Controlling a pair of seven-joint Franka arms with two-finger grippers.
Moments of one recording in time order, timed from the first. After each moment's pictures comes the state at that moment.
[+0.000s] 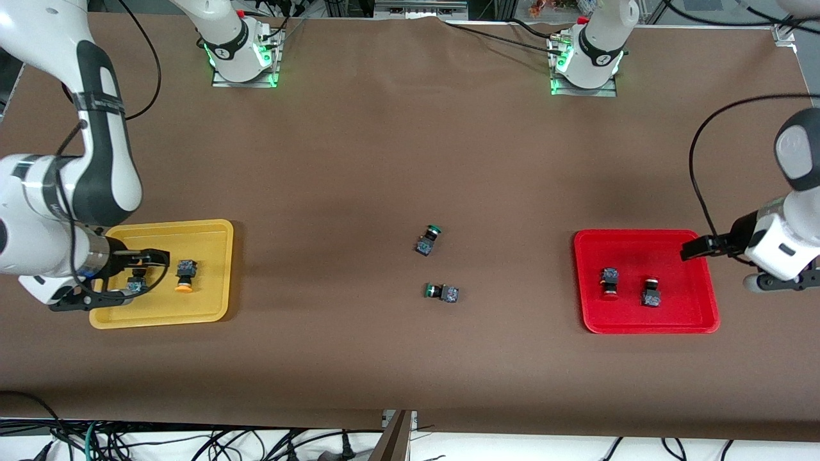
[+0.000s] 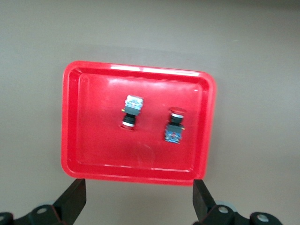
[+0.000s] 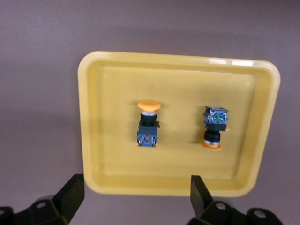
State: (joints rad) left arm 0.13 0.31 -0.06 -1.55 -0.01 1.85 -0.03; right arm 0.08 0.56 -0.13 -1.36 0.01 1.78 -0.17
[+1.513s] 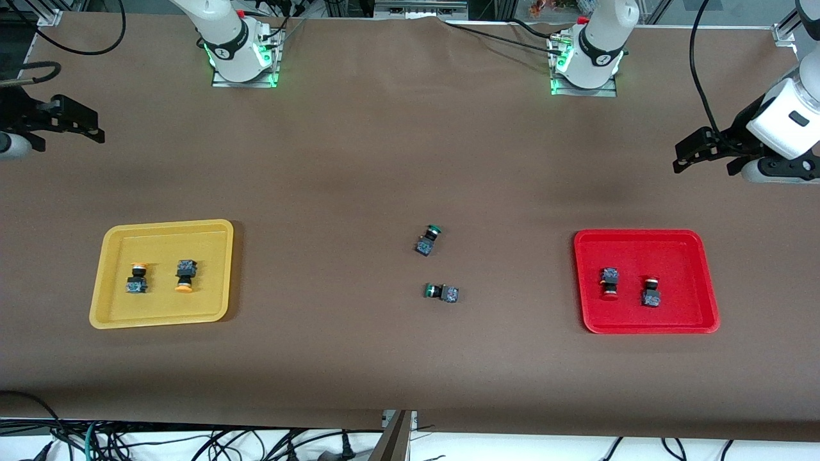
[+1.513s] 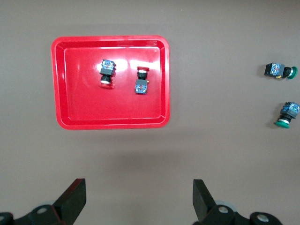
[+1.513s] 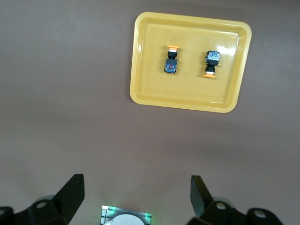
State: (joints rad) left arm -0.04 -0.02 0.01 -1.70 -0.04 1.65 -0.03; right arm 0.06 0.07 -0.07 -1.46 0.00 1.41 -0.18
